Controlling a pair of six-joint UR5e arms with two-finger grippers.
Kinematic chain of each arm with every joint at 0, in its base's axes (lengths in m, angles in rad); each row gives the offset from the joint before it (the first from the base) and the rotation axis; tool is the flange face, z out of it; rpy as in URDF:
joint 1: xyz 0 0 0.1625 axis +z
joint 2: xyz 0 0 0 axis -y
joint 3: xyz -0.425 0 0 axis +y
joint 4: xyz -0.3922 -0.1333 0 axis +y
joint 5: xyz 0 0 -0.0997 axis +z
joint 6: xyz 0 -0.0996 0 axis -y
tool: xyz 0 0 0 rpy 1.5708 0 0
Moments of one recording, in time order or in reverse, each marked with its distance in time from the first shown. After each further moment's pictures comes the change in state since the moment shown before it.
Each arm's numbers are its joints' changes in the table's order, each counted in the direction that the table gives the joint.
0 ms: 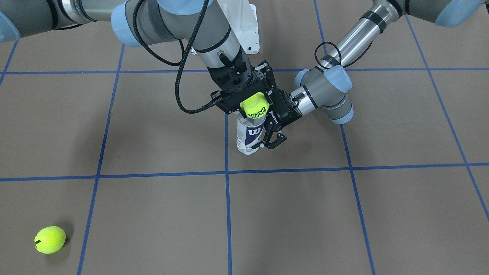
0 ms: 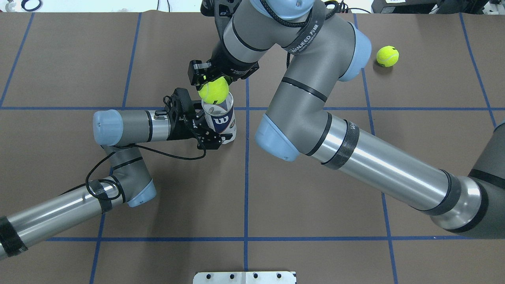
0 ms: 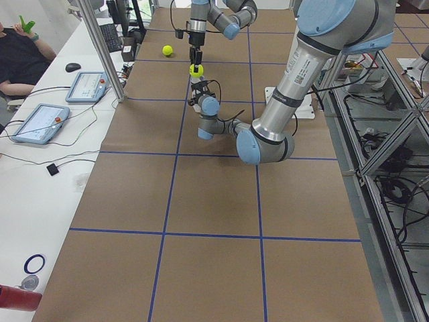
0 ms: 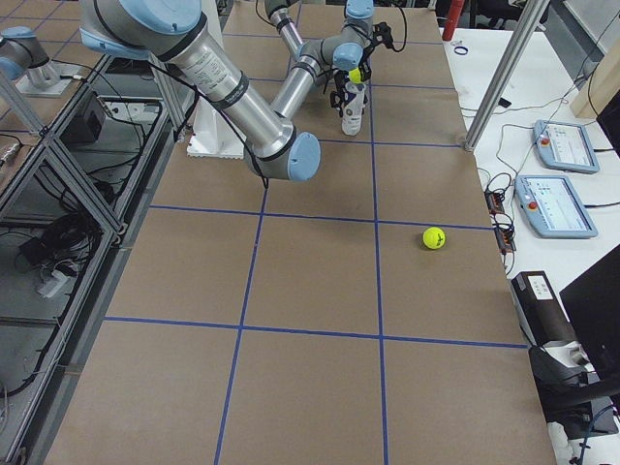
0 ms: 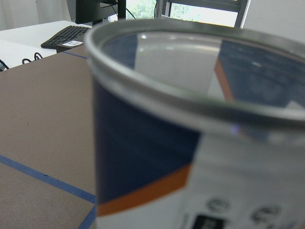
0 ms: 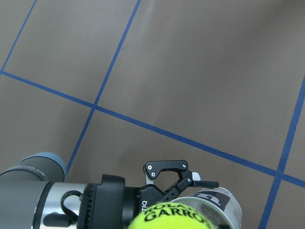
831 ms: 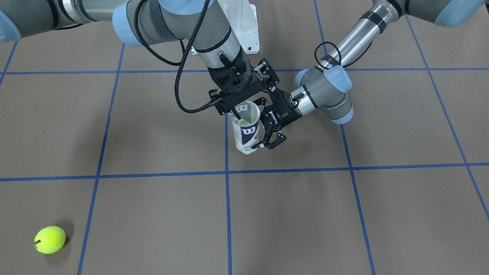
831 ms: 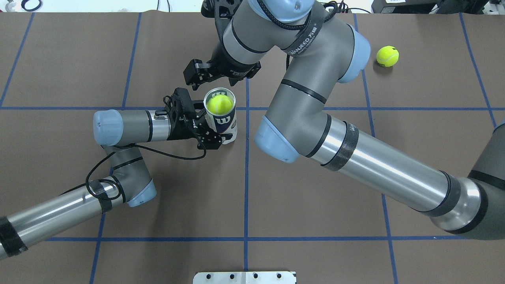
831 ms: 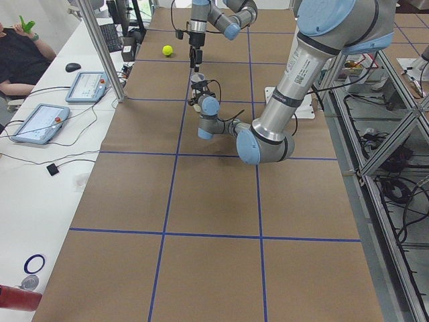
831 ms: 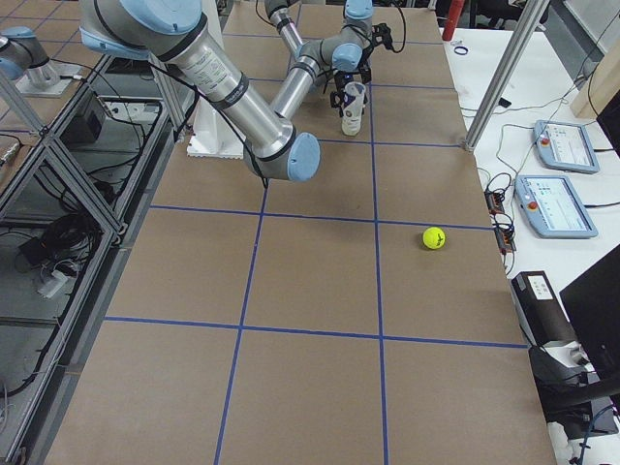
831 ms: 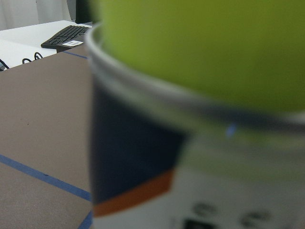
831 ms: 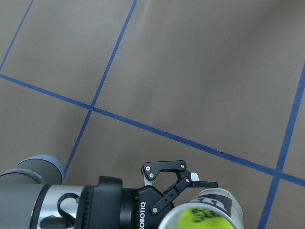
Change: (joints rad) left arm 0.000 -0.001 0.000 0.000 0.000 0.000; right arm -0.005 -0.001 -0.001 0.001 0.016 0.017
